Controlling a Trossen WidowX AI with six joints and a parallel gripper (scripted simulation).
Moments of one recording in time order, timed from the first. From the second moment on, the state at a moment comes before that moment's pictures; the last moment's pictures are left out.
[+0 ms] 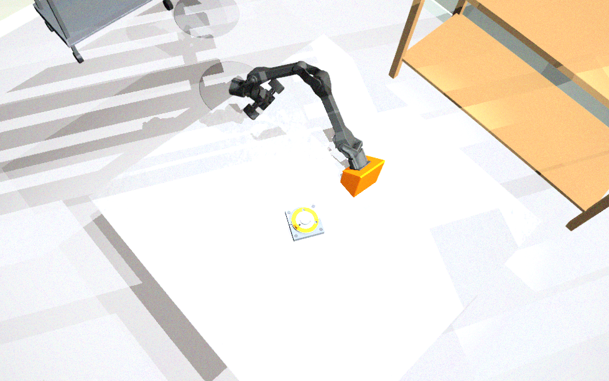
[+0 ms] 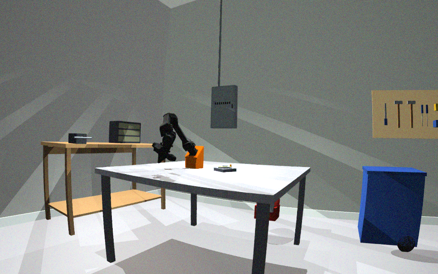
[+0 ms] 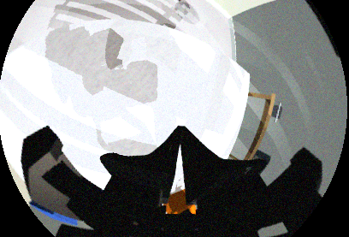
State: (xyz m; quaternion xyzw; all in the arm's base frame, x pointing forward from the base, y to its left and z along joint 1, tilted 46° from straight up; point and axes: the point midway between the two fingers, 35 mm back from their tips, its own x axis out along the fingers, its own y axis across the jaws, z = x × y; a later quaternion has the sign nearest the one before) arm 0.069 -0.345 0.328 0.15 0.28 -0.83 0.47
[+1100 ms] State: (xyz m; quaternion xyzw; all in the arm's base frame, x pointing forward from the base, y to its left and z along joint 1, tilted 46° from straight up) arm 0.357 -0.036 0.004 -0.20 0.66 -0.33 0.65
